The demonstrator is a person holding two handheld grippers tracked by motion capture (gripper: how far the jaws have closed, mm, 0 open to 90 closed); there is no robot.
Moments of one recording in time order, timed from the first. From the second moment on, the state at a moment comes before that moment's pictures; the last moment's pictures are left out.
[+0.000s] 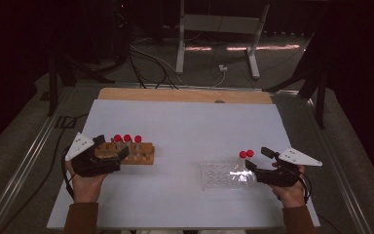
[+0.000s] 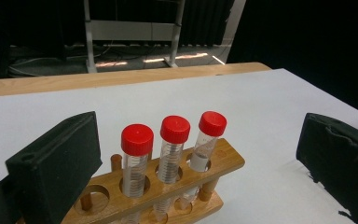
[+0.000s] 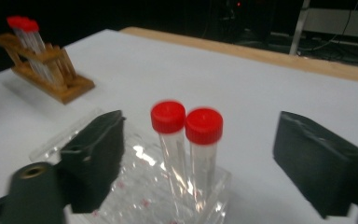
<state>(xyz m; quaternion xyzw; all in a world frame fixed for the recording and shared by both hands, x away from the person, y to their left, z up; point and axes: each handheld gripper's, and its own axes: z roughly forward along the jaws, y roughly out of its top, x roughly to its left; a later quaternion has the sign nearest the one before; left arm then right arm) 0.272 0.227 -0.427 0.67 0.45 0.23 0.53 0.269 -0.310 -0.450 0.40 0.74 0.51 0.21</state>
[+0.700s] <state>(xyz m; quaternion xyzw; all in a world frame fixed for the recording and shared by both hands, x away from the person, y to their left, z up) 0.272 0.225 -0.428 0.68 0.45 0.24 0.53 0.281 -0.304 -0.478 0.39 0.76 0.48 0.20</state>
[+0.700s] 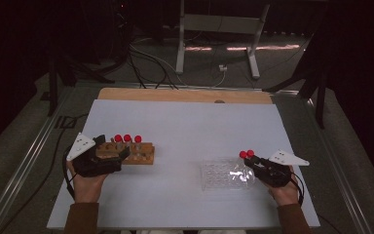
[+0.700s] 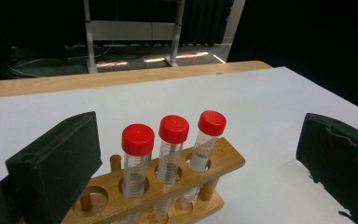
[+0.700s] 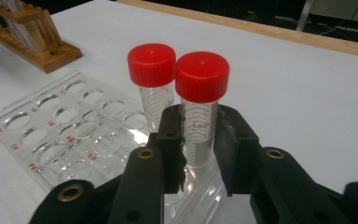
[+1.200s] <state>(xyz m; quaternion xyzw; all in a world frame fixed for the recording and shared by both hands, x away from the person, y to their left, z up) 0.273 0.226 -0.429 0.68 0.45 0.24 0.53 0.275 -0.305 -0.466 0.38 0.75 0.49 0.22</state>
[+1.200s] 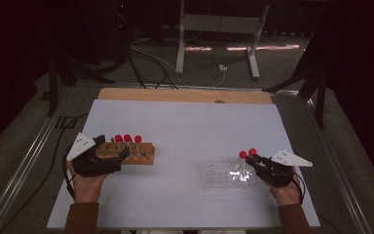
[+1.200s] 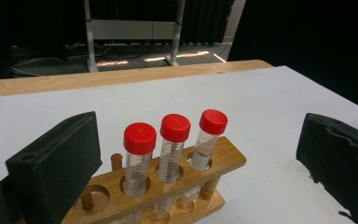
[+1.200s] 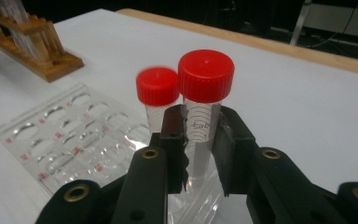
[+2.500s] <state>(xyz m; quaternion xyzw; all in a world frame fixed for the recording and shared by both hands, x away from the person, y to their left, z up) 0.265 0.207 -0.408 0.69 0.44 0.22 0.54 0.256 -0.303 -0.420 0.33 0.75 0.53 0.23</state>
